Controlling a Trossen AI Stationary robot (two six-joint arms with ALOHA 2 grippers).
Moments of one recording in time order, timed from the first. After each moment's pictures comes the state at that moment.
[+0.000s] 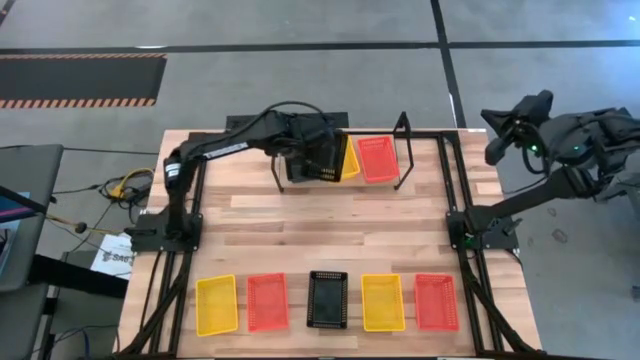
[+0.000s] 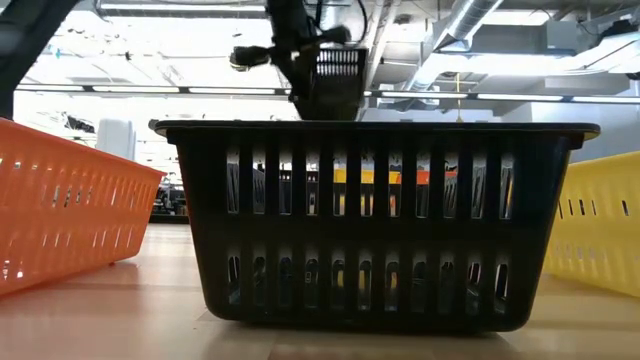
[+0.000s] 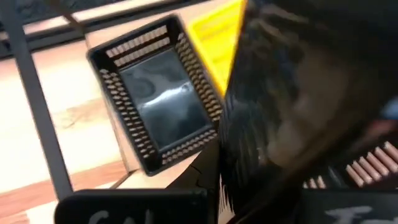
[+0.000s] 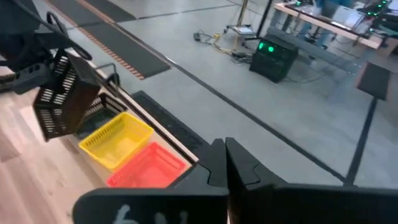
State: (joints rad) left arm 0.28 1.96 2.09 -1.35 -0.29 -0.98; right arm 0.17 0.89 1.80 -1.57 0.99 0.39
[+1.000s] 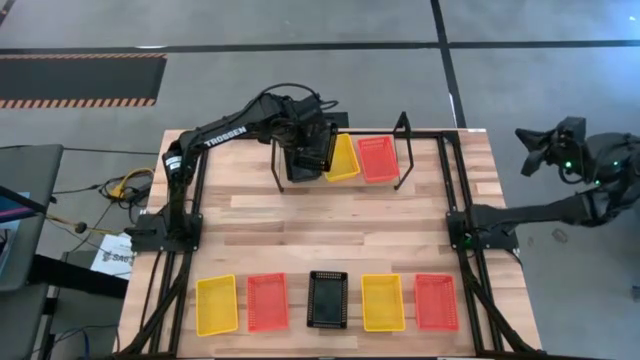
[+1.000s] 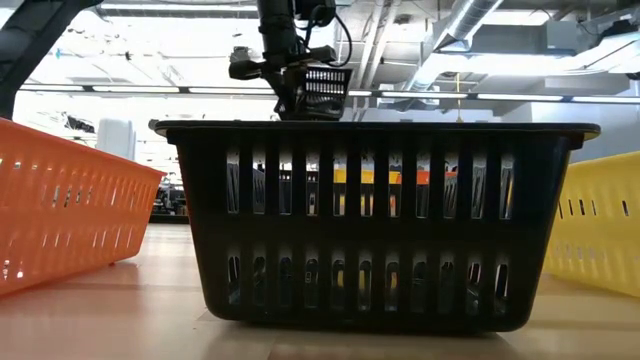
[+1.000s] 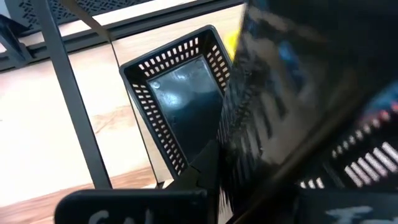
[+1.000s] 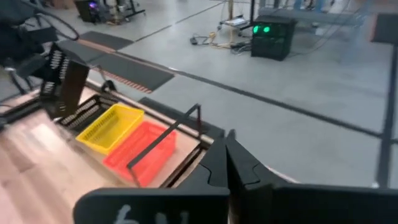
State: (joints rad) left arm 0.41 1.96 2.09 -1.38 -0.20 -0.86; right arm -0.07 0.38 1.46 -1.53 0.79 0.42
